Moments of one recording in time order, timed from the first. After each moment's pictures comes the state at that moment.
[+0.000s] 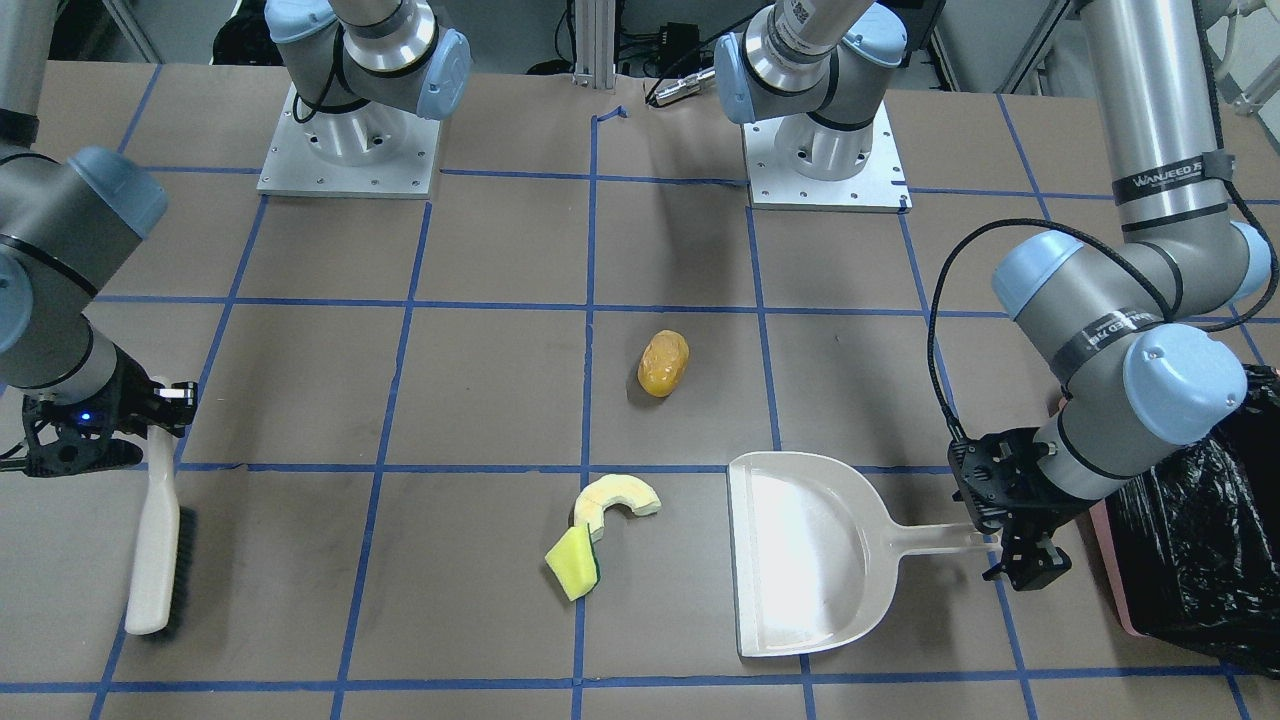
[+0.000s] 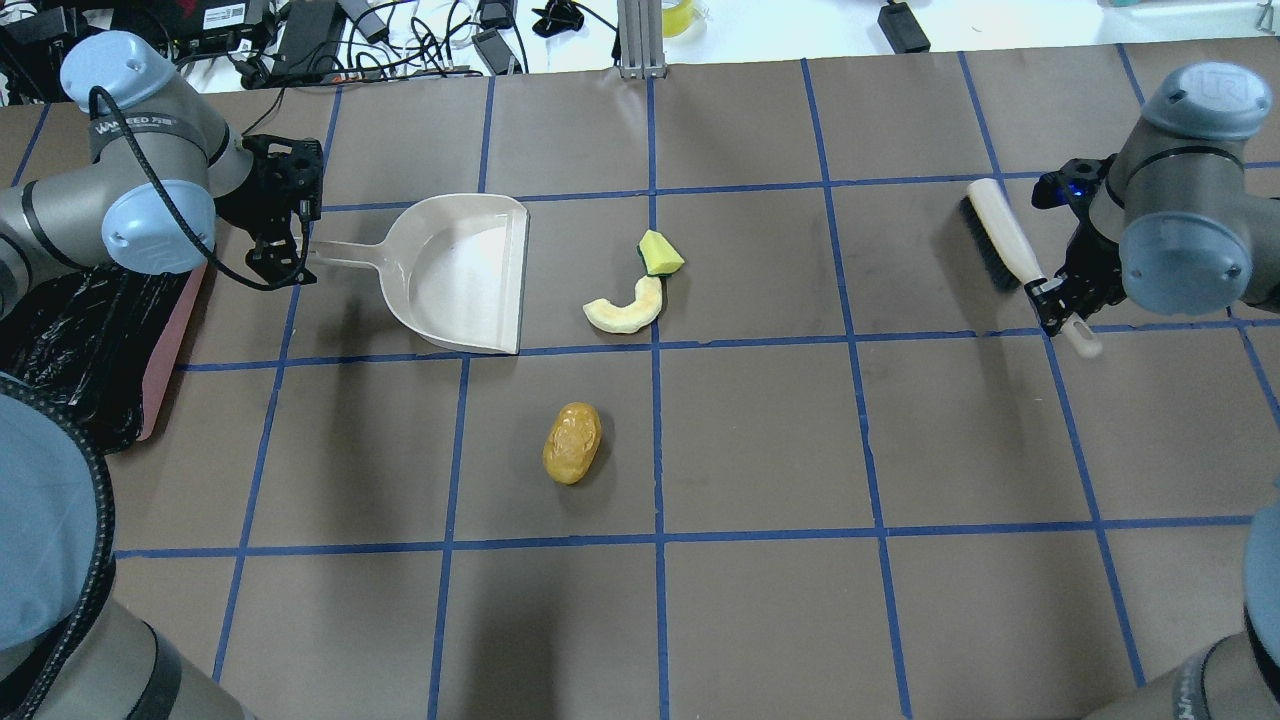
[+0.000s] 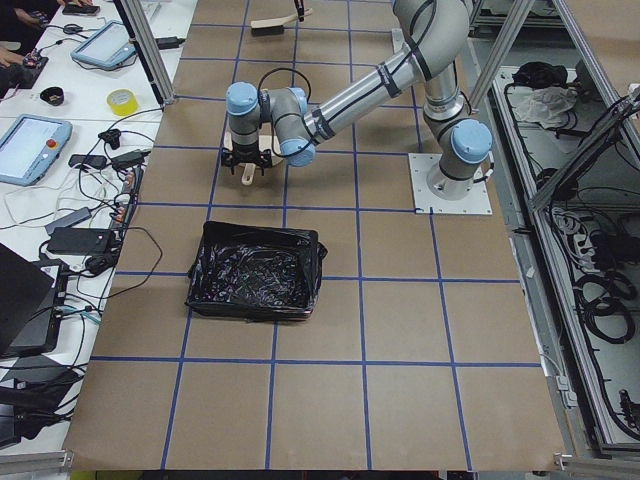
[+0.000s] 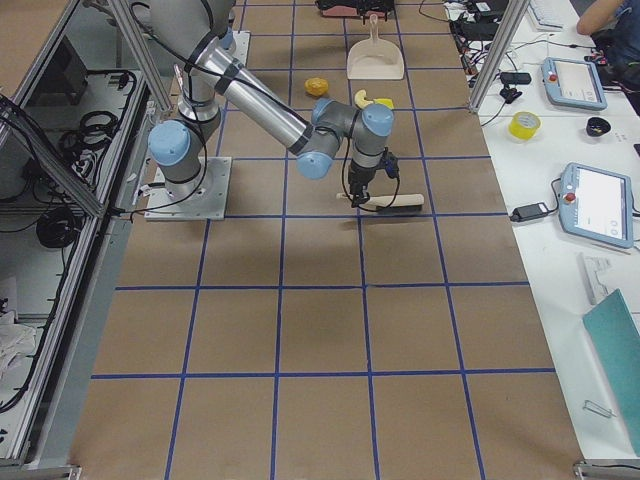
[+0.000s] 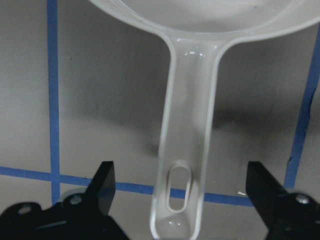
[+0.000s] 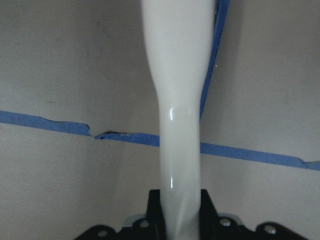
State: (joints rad) left arm -1.28 -2.04 -1.65 -0.94 1.51 1.77; right arm 1.19 -1.25 1.88 -2.16 -1.69 -0.56
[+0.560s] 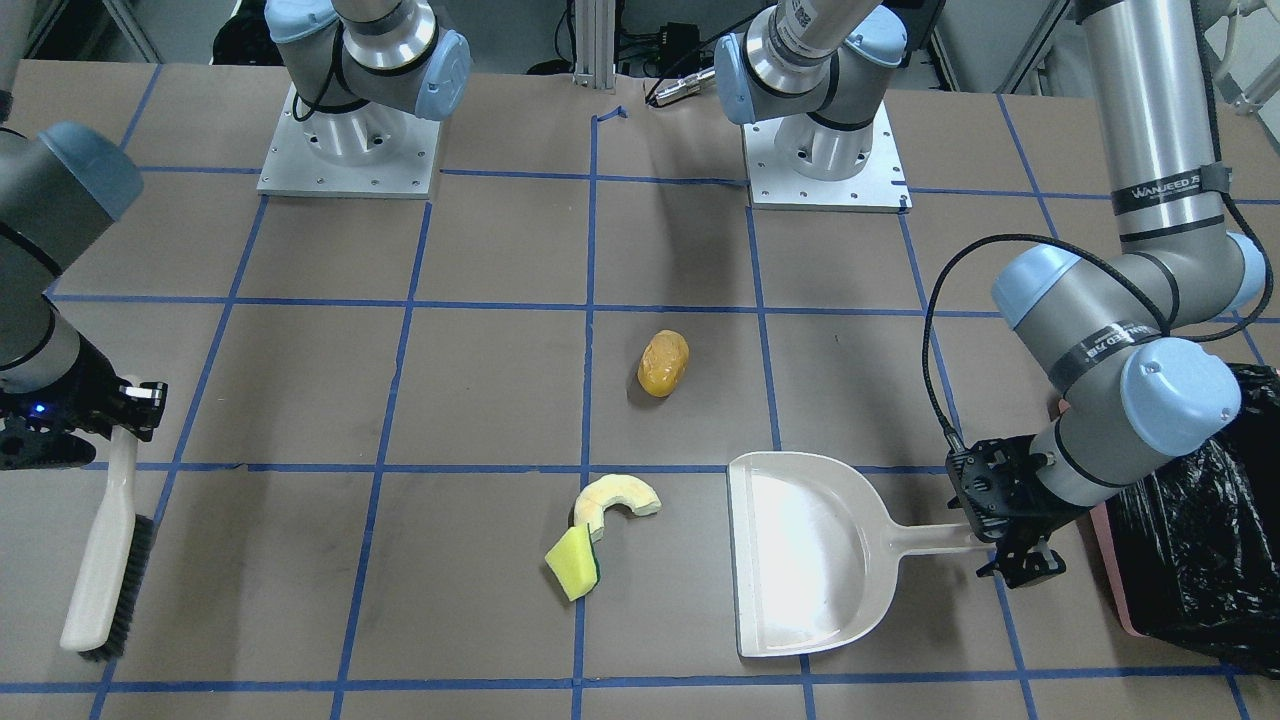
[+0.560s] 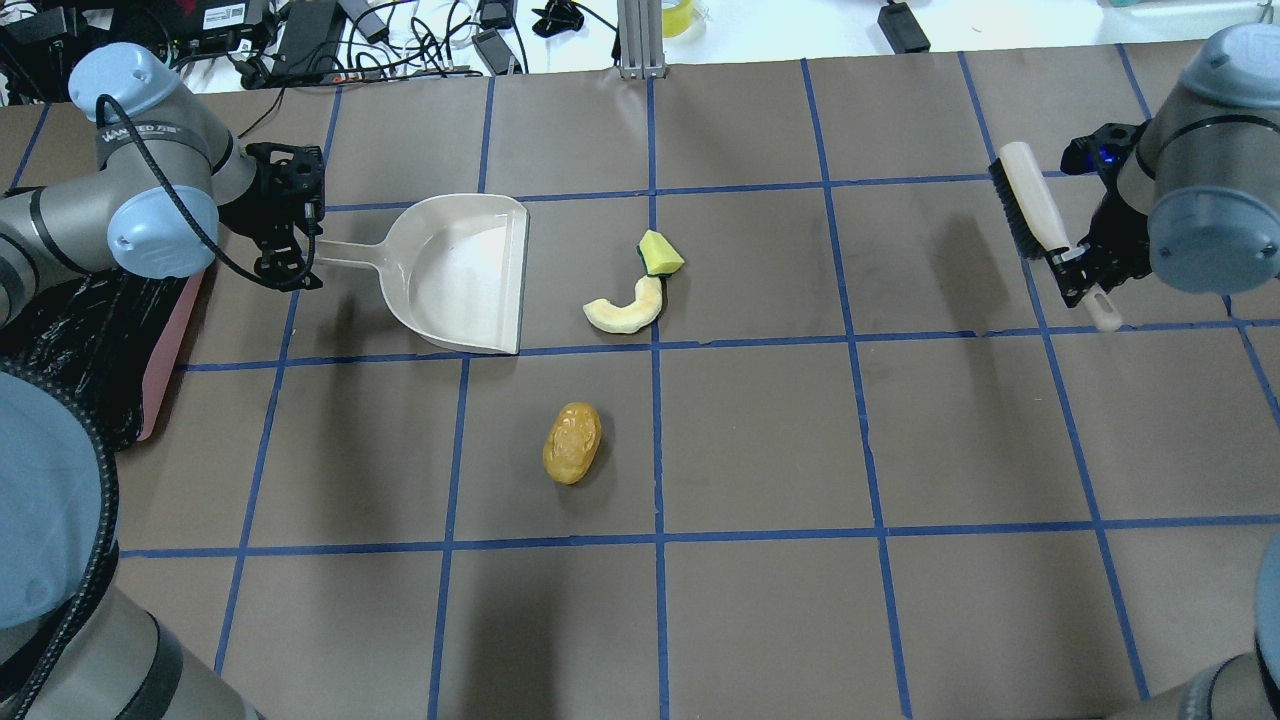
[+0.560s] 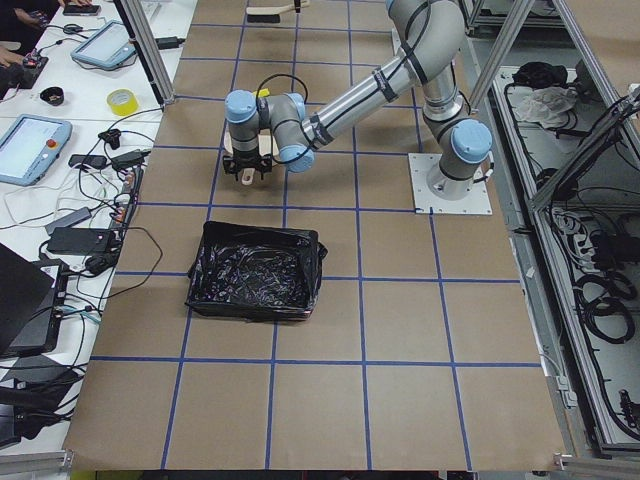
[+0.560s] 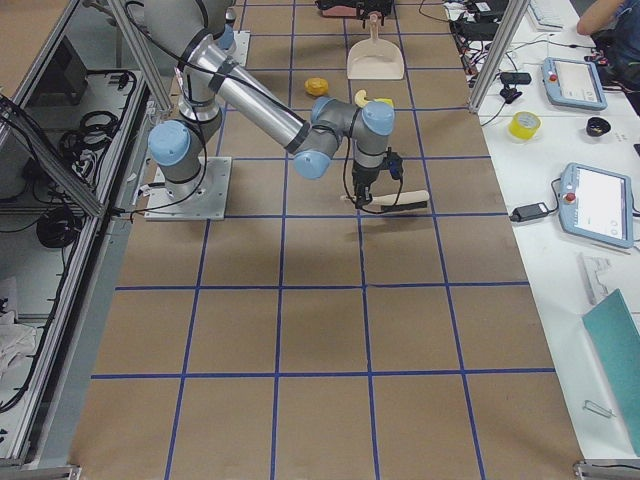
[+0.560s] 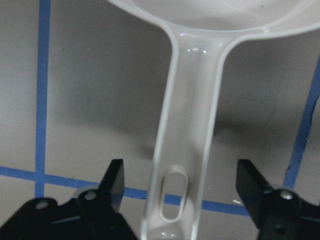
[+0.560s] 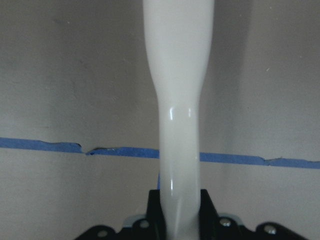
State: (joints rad) left arm -1.27 -2.06 -1.65 -0.94 1.50 1.73; right arm 1.22 -1.29 1.83 -2.14 -1.69 -0.47
